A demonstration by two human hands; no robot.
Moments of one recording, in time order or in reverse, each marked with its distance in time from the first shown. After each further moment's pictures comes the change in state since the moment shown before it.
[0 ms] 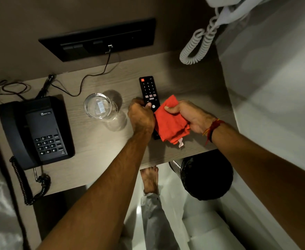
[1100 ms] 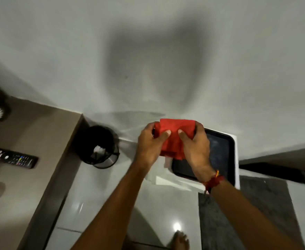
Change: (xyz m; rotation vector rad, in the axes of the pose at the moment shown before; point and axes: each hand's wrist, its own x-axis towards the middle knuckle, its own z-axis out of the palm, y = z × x) left_hand -0.544 -0.077 -0.027 0.295 -1.340 0.609; right_hand -0.496 0.410 -0.025 0.607 1.493 -0.147
